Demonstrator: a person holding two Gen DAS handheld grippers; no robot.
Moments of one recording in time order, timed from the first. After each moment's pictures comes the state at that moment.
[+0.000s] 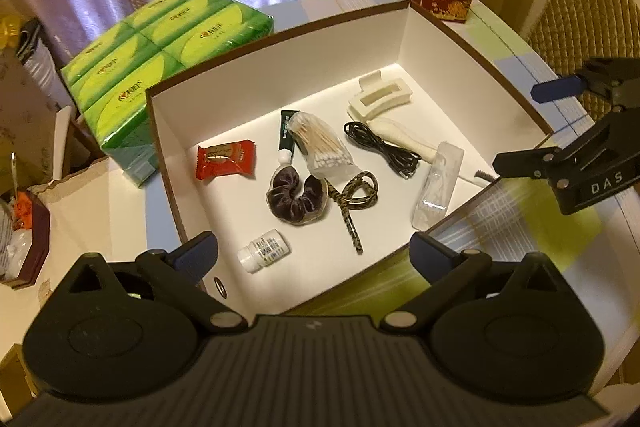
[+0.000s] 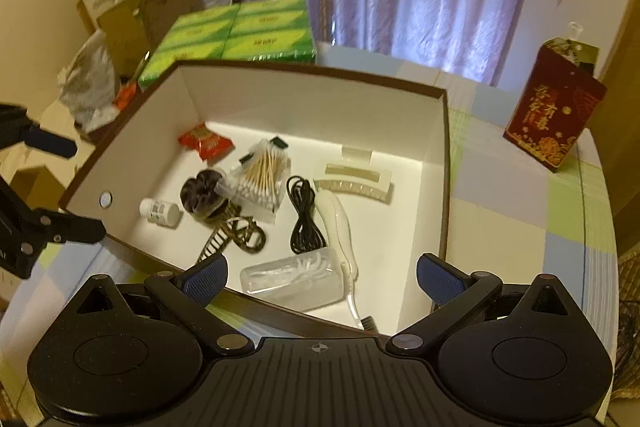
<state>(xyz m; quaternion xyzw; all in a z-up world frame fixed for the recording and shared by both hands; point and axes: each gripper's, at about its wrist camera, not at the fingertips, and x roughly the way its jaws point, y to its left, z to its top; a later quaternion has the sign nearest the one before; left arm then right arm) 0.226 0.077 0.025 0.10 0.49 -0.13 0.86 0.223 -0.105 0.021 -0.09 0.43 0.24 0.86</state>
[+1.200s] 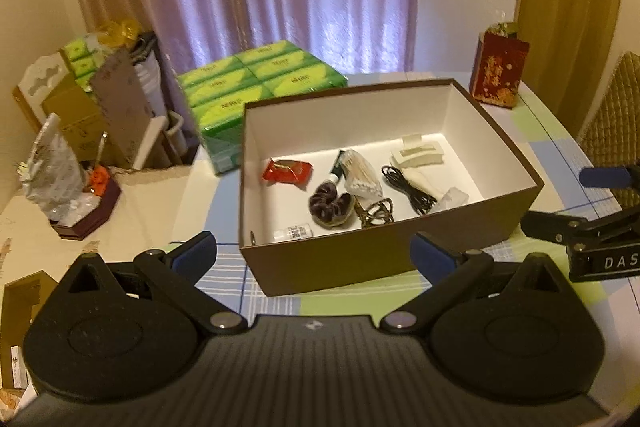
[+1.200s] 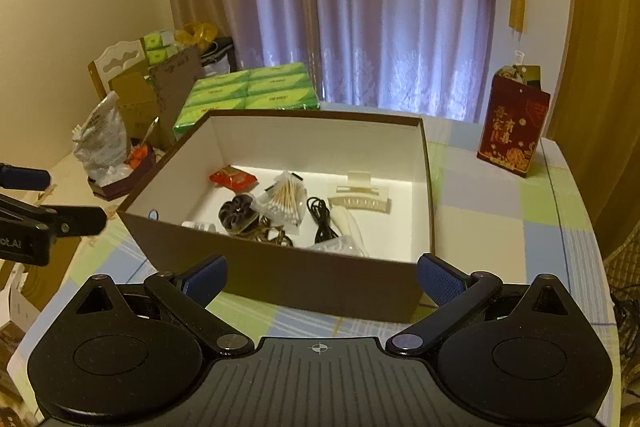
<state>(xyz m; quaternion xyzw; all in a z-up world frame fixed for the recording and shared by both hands) 0.101 0.057 0.064 0.04 0.36 0.03 0.93 0.124 -0.133 0.042 -0.05 0.34 0.24 0.91</state>
